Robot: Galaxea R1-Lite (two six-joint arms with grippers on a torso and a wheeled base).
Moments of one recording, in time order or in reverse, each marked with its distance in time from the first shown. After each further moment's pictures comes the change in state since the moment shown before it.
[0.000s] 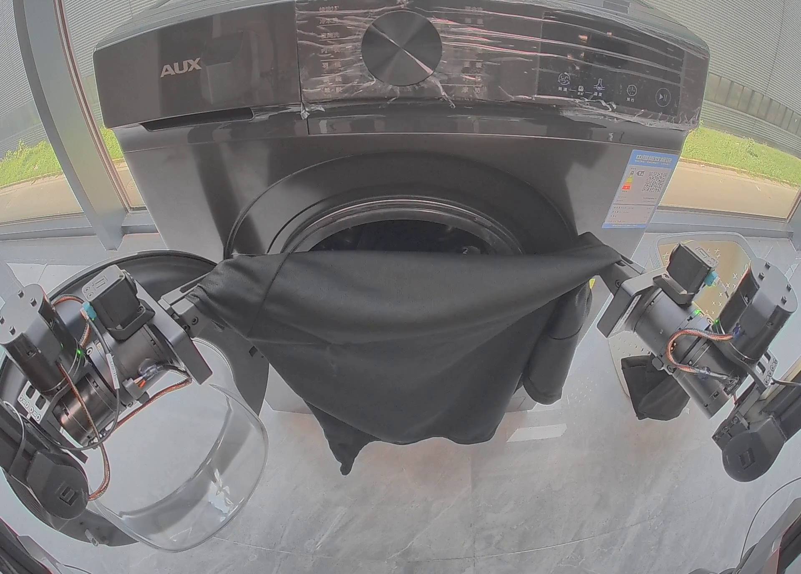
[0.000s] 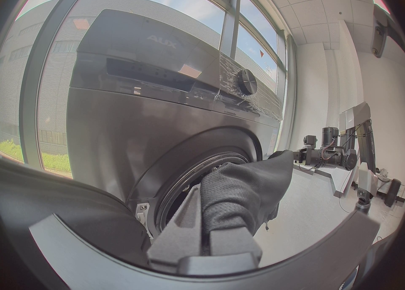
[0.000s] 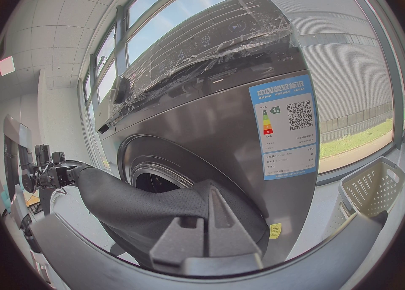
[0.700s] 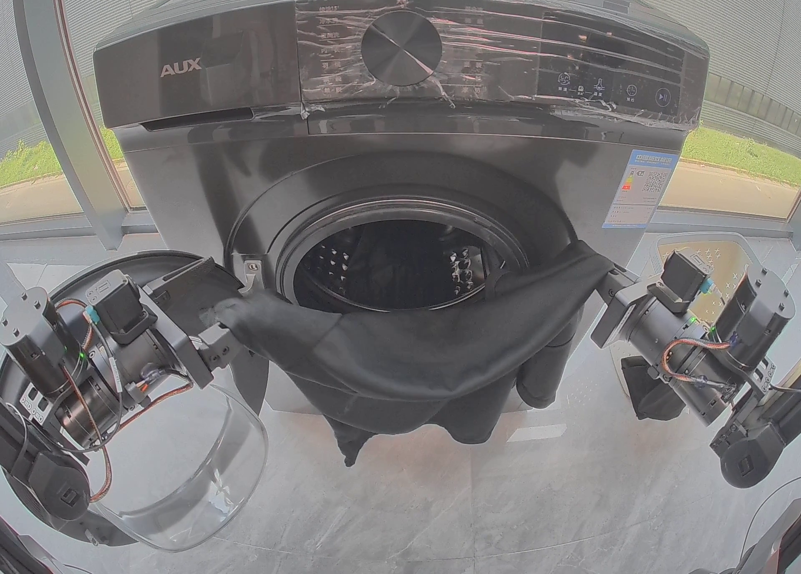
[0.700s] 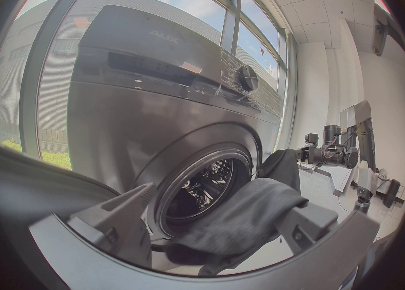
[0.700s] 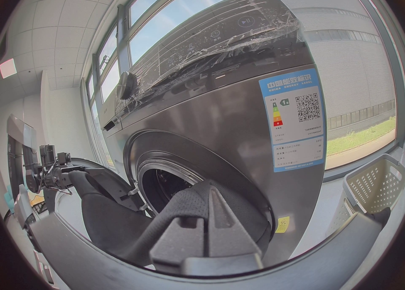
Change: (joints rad) left arm 0.005 0.010 0.008 0.000 -0.006 0.003; right arm 0.029 0.002 0.013 0.001 0.000 0.003
